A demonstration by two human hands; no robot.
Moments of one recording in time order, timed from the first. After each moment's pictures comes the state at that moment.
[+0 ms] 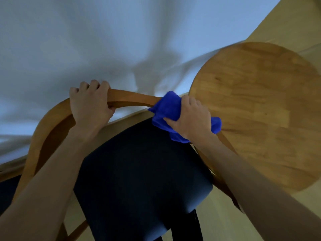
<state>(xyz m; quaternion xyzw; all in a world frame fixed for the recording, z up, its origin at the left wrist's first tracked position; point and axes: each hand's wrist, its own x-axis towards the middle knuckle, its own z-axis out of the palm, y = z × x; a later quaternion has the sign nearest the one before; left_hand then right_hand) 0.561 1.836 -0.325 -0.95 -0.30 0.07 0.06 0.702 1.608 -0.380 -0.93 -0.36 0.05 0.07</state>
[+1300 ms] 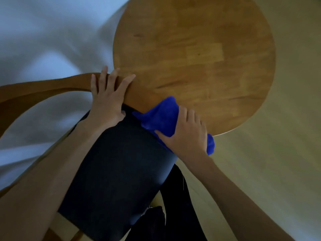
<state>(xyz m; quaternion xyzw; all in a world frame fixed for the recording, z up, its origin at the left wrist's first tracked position) 0.642 1.642 -0.385 -0.99 -0.01 0.08 -0.06 0.620 1.400 -0.374 -0.99 -0.11 0.05 0.07</state>
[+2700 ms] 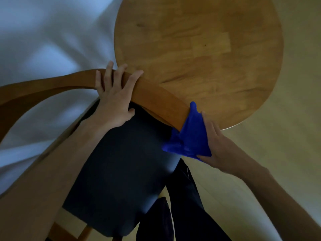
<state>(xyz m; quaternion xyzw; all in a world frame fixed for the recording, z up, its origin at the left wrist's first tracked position) 0.642 1.647 -0.380 -0.99 0.01 0.09 -0.11 0.612 1.325 -0.349 -0.89 -0.19 0.37 0.20</state>
